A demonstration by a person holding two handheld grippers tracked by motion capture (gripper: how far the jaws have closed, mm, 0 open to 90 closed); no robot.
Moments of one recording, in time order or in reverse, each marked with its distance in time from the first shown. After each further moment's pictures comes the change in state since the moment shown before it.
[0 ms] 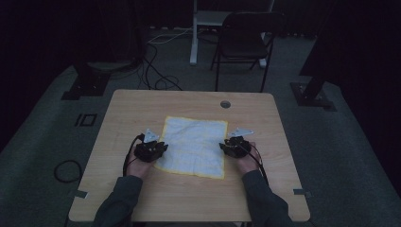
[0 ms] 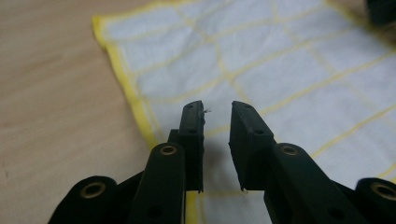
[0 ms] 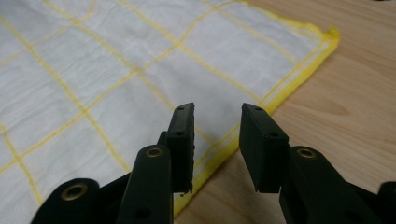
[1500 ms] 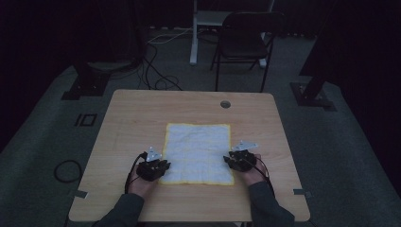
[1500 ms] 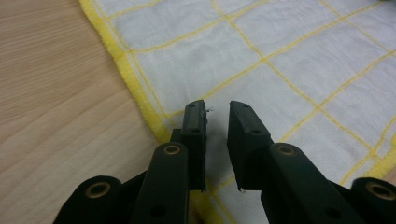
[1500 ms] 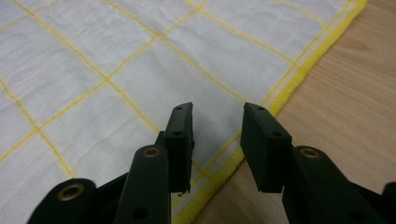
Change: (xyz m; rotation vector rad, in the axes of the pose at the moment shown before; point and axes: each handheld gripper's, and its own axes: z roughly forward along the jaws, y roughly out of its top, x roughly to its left) left arm -0.036 -0.044 -0.004 0.039 -0.061 -0.028; right arm 0.012 -0.039 -0.024 0.040 0.014 -0.049
